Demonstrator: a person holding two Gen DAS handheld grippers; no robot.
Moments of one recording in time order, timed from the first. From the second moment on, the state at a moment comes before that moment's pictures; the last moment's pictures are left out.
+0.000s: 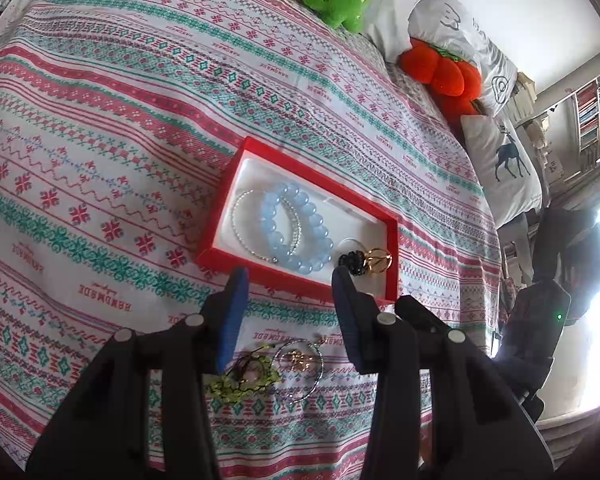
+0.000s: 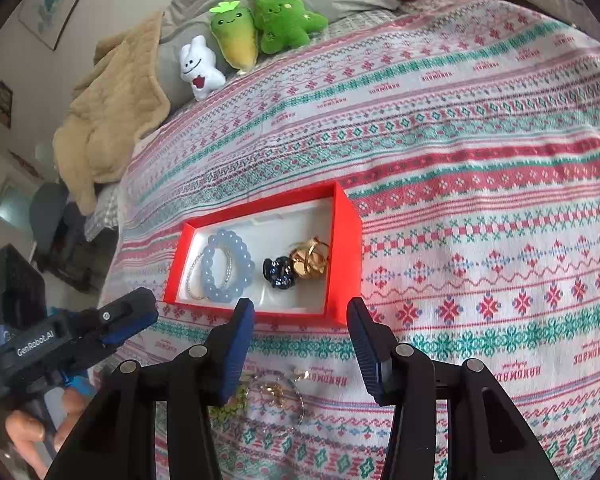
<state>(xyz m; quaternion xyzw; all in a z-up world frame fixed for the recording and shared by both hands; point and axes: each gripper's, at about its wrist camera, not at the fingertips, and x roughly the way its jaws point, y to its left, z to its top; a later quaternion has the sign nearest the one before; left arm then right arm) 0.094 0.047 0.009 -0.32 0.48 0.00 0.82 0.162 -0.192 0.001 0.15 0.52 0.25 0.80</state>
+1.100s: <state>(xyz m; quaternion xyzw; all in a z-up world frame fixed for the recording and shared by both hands) 0.073 -0.017 -0.026 -0.19 0.59 -0.03 0.78 0.125 -0.156 -0.024 0.03 0.56 0.28 0.78</state>
